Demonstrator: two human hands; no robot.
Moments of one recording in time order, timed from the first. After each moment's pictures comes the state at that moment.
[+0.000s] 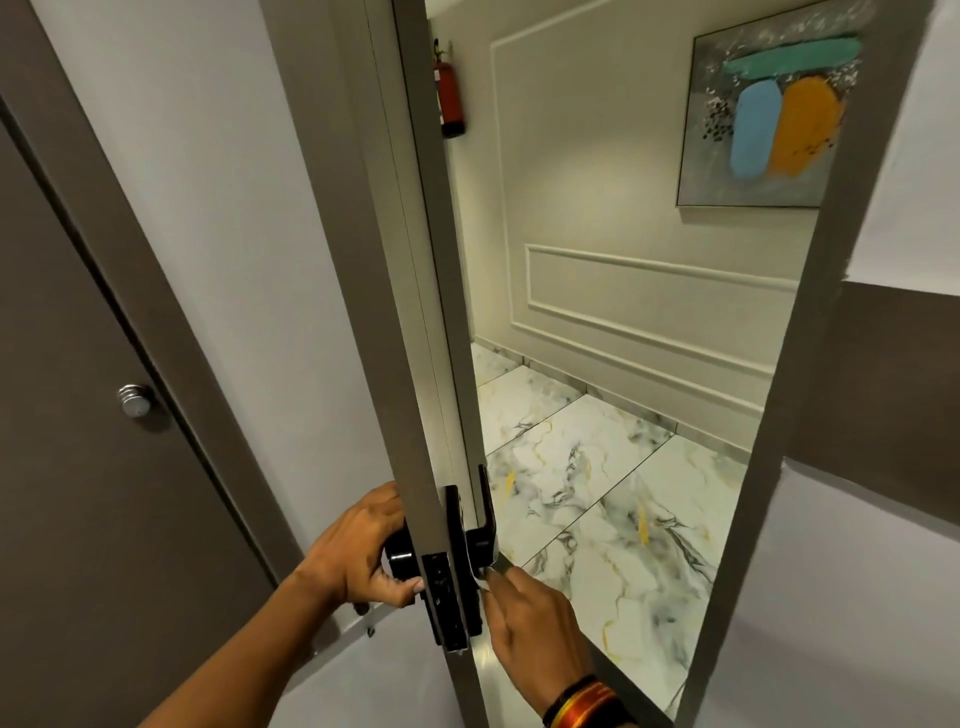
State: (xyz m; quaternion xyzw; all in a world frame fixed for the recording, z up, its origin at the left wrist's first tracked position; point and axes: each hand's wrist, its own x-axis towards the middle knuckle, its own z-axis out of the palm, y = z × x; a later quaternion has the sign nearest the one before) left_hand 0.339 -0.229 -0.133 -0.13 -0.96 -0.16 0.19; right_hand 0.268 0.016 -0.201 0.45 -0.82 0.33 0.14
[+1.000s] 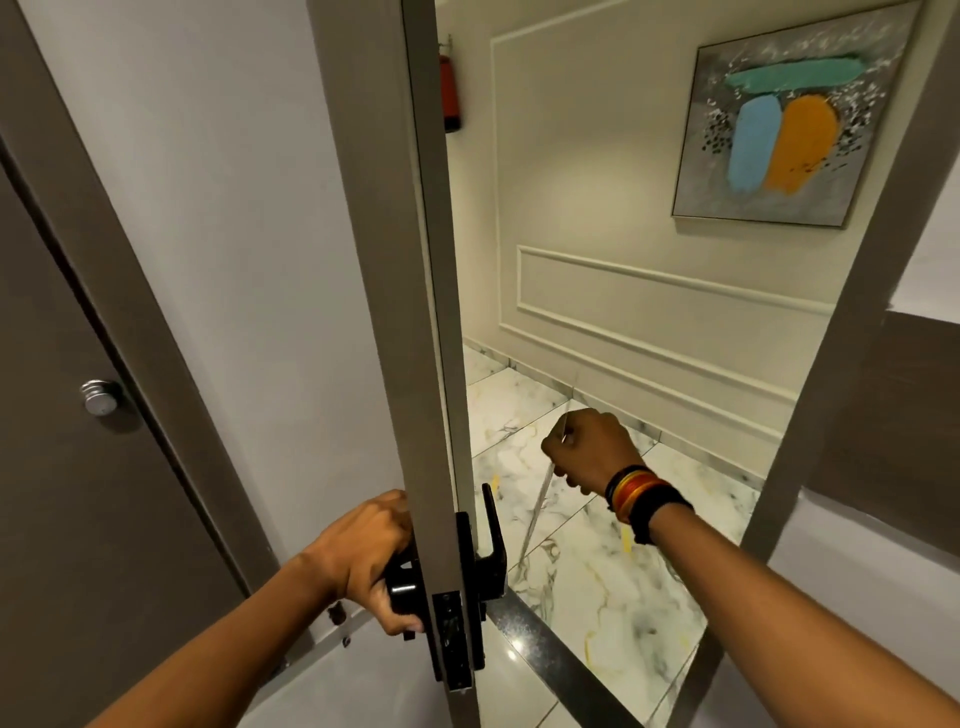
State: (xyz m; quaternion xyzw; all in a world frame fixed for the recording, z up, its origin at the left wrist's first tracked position) left_hand 0.302 -0.276 -0.158 -0.10 -0.99 -0.01 0.08; right_hand 0.115 -0.009 -0.054 0.29 -0.88 0.36 -0.05
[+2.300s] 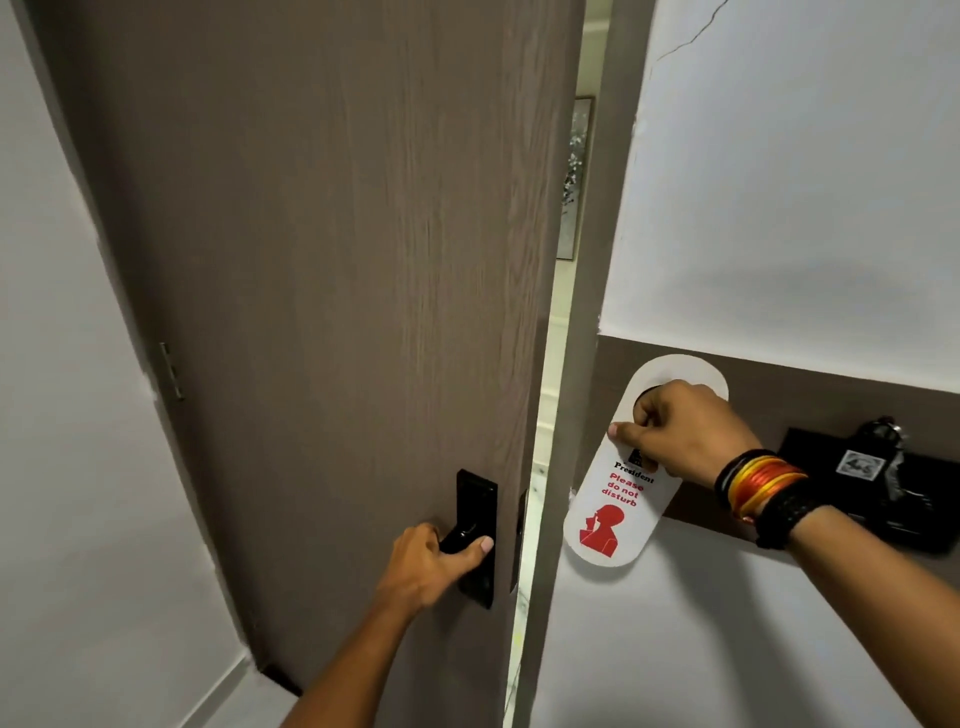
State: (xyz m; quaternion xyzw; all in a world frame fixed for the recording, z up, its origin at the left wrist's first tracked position) left_hand 0.099 -0.045 -0.172 0.10 -0.88 -0.46 0.06; right_hand 0.087 0.242 0.044 0.09 -0.97 0.18 0.12
